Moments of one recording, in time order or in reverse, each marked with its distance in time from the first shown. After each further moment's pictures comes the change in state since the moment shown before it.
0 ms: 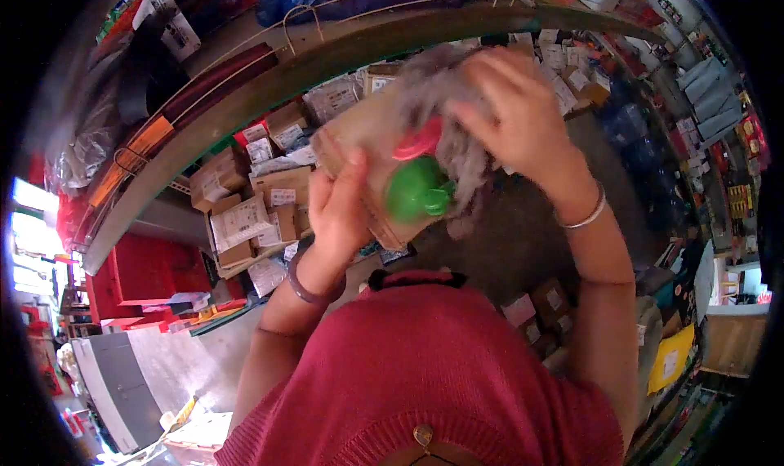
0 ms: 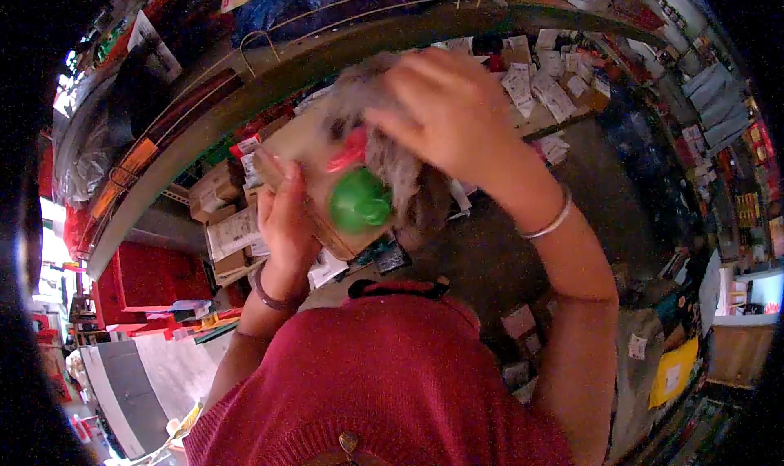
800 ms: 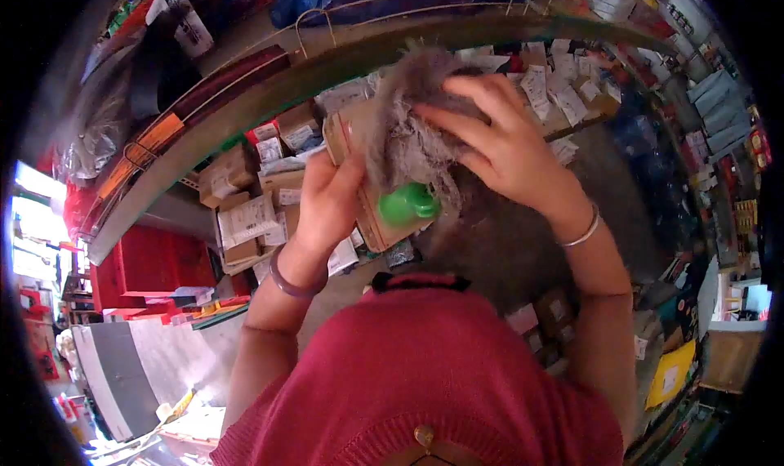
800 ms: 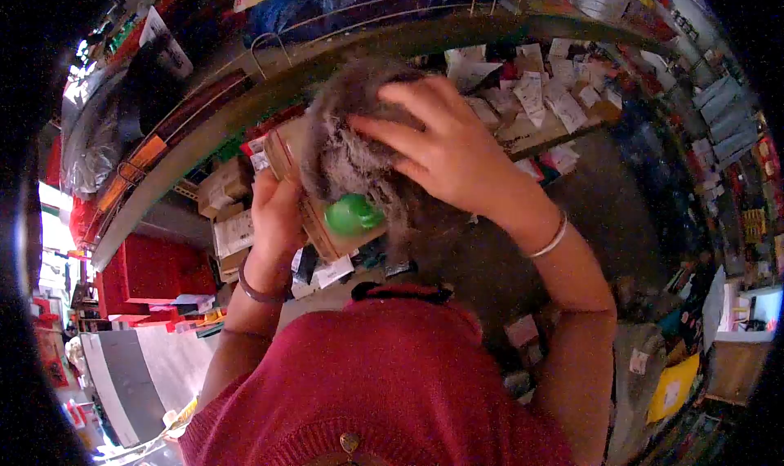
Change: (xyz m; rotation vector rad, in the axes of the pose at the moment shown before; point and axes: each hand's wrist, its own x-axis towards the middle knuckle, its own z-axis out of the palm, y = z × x) left_hand 0.015 0.003 -0.029 0.294 -0.033 -0.119; right_hand -0.015 -0.009 0.007 0.167 -0.178 -0.012
